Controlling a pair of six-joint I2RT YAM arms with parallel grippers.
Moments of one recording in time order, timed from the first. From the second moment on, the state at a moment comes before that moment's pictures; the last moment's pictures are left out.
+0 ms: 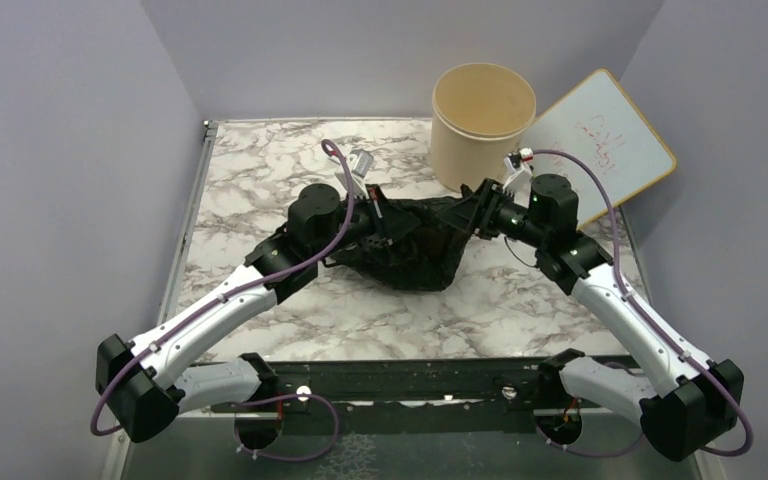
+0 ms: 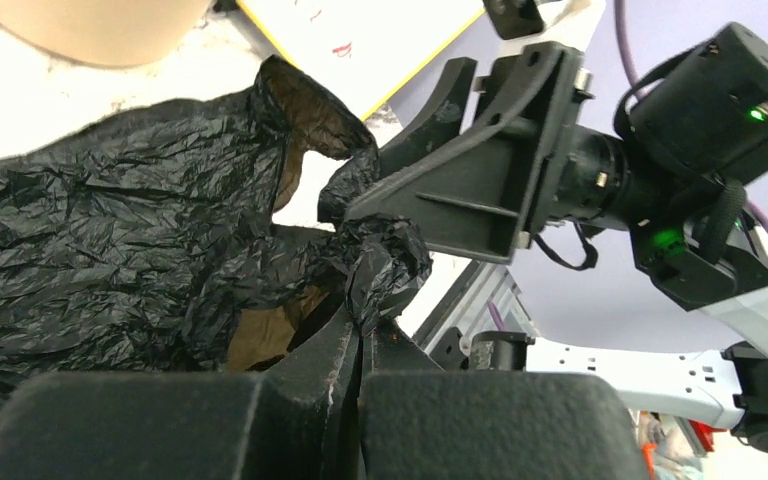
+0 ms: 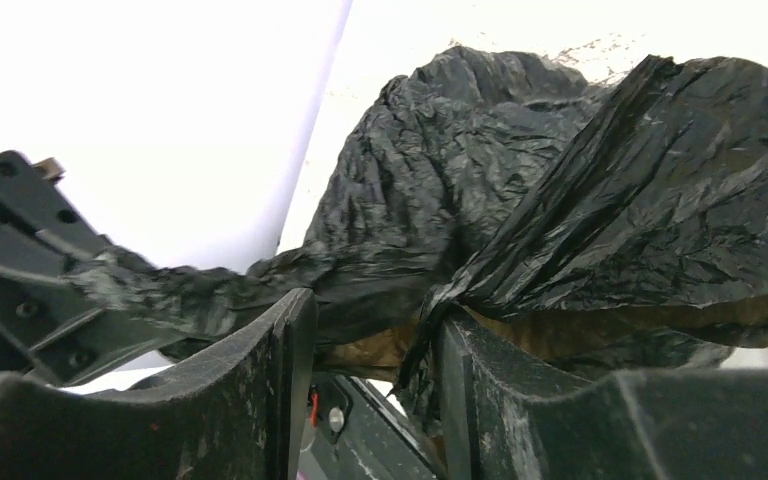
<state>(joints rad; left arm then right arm) -0.78 1.09 1.00 -0.02 0.19 -0.72 0.42 1.05 0.90 -0.13 -0.42 0.75</state>
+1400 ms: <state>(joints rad) -0.78 1.20 0.92 0.22 0.27 -1.06 0.57 1.05 0.70 0.35 -0.68 0.73</state>
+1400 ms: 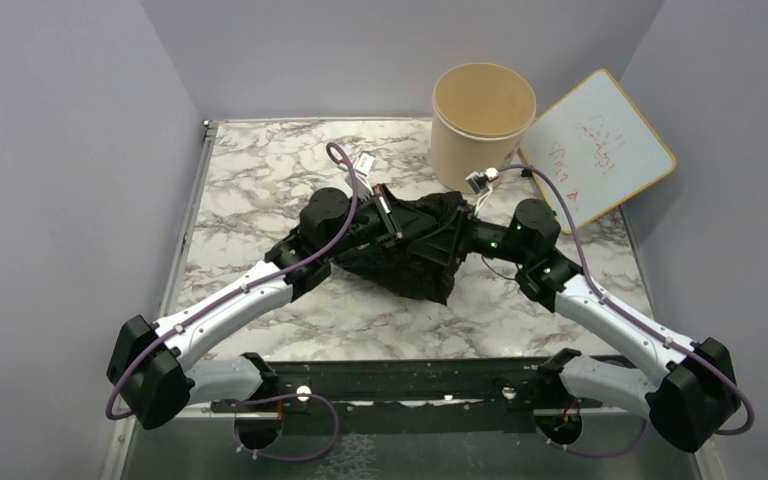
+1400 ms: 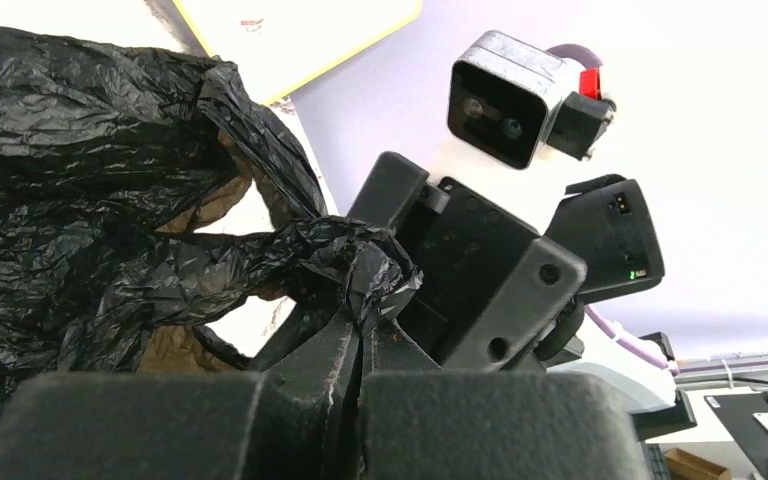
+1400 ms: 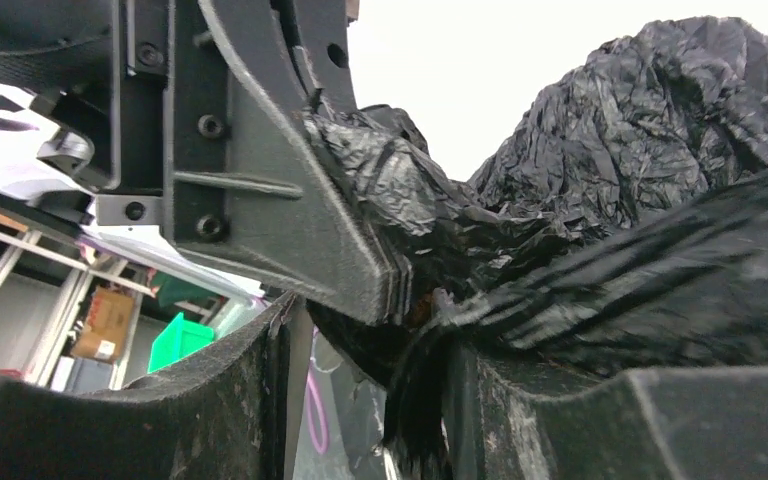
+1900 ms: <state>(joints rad) -0.78 1.14 0.93 0.12 0.25 -1.00 0.59 0.99 0.69 0.34 -0.56 0.68</state>
